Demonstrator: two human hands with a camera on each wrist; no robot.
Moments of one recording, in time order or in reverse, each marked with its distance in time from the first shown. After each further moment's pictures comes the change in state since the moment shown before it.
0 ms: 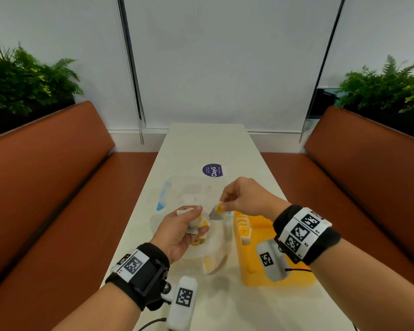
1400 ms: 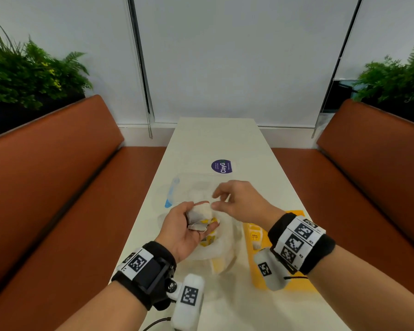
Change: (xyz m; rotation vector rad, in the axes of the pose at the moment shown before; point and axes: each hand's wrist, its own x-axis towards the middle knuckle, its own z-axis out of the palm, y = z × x) left_hand 0.012 0.006 -0.008 -0.317 -0.037 -0.163; right_hand 0.020 -0.004 0.033 -0.059 0.102 -0.104
